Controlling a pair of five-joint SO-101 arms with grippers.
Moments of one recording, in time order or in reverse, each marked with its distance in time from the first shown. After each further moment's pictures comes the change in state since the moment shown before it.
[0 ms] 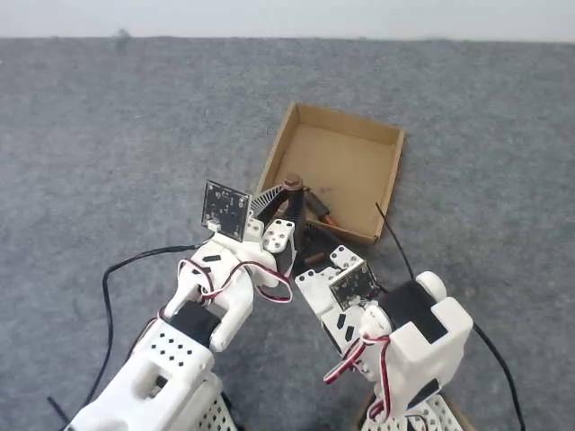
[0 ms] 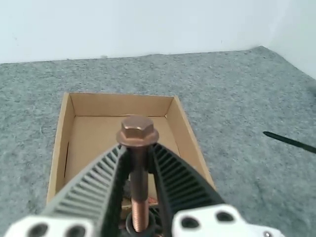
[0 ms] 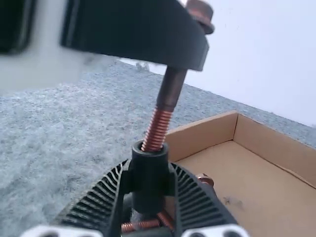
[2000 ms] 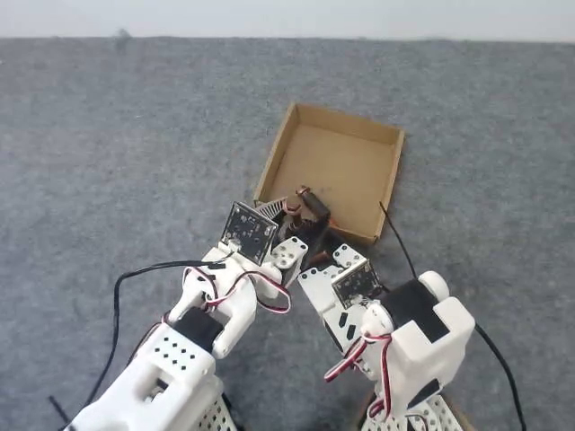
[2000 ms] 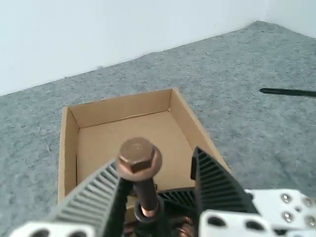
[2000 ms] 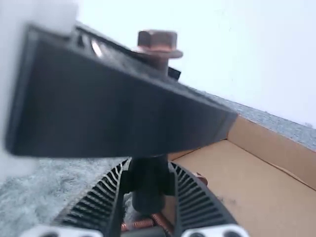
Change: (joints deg) left arm 1.9 -0.5 3.8 -0.4 -11.8; right arm 1.2 0.0 0.0 0.0 0.0
